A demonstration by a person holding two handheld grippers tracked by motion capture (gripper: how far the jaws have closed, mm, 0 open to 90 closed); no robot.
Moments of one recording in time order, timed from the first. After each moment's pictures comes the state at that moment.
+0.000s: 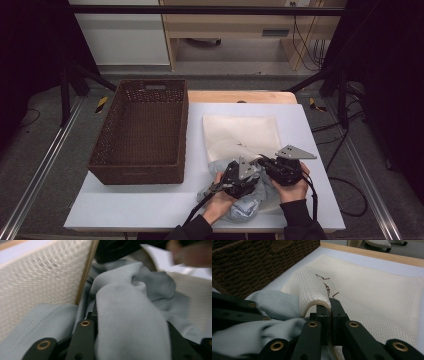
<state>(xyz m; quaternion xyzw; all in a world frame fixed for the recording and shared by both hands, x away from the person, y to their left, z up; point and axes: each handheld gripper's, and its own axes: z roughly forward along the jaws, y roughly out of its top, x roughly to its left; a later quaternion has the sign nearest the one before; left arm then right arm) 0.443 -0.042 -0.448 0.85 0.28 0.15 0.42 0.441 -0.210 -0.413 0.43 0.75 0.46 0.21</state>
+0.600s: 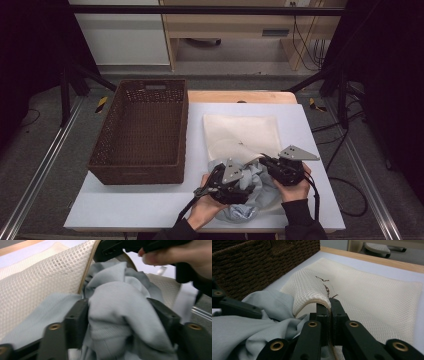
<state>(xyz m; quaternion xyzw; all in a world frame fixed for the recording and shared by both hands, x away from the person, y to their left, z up) 0.409 0.008 -0.419 0.84 0.26 0.11 0.47 0.442 -0.215 -0.415 0.41 0.74 0.47 0.22</state>
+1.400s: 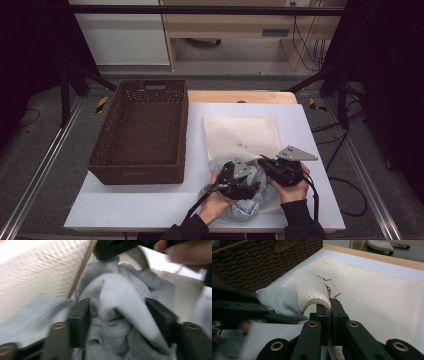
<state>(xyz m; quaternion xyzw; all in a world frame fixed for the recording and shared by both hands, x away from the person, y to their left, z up) 0.422 -0.014 -0.428 0.85 0.26 0.13 0.45 0.440 -0.212 -0.415 0.41 0.75 0.47 0.21</state>
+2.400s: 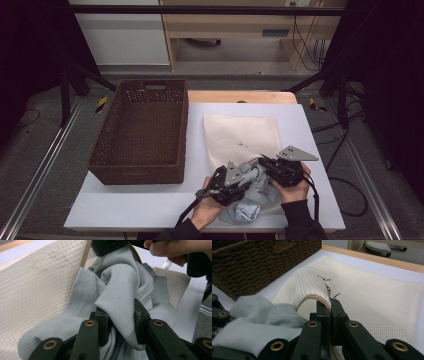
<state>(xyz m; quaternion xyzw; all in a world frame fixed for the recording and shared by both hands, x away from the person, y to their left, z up) 0.412 -0.011 -0.428 0.85 0.26 0.13 0.45 0.438 -0.212 -0.412 0.41 0.75 0.47 0.22</state>
